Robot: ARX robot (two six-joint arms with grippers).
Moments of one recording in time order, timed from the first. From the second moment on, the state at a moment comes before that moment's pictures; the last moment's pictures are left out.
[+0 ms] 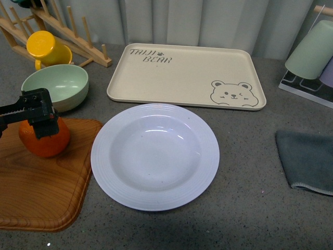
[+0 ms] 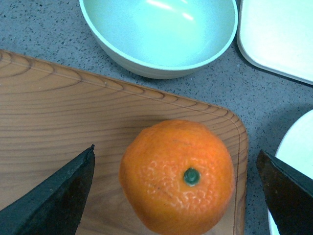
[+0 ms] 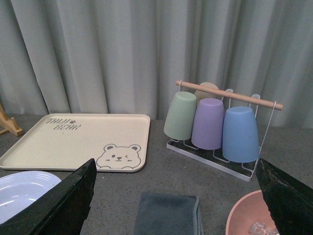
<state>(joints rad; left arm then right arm) -0.07 1.85 0.51 0.71 -0.07 -0.25 0.00 0.00 0.01 0.00 0.00 0.00</state>
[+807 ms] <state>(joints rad) -0.11 1.92 0.56 0.68 -0.06 -0.22 0.00 0.00 0.01 0.00 0.00 0.00</state>
